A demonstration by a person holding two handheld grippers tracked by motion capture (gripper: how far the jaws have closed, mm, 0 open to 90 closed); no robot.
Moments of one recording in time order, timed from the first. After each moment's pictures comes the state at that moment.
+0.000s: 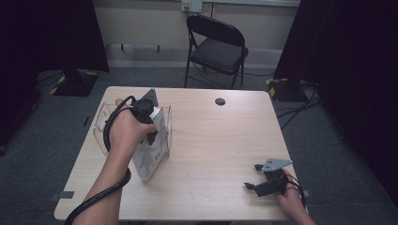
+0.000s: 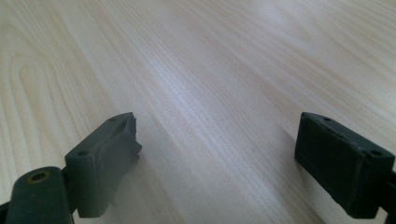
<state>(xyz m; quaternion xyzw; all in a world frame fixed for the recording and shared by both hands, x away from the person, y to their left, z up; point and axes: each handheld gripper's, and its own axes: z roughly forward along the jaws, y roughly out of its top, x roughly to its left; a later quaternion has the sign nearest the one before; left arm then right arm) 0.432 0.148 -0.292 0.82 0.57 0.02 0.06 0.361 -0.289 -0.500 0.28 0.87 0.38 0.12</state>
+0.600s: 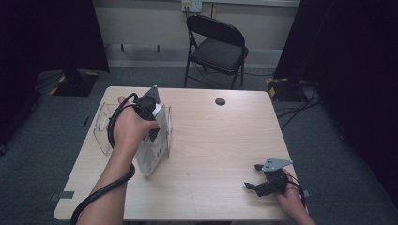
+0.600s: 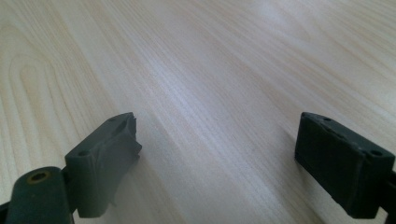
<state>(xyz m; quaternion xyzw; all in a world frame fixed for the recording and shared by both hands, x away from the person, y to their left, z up) 0.444 0.144 -0.293 0.81 0.58 0.03 0.07 0.361 -0.289 -0.500 0.28 0.87 0.38 0.12</state>
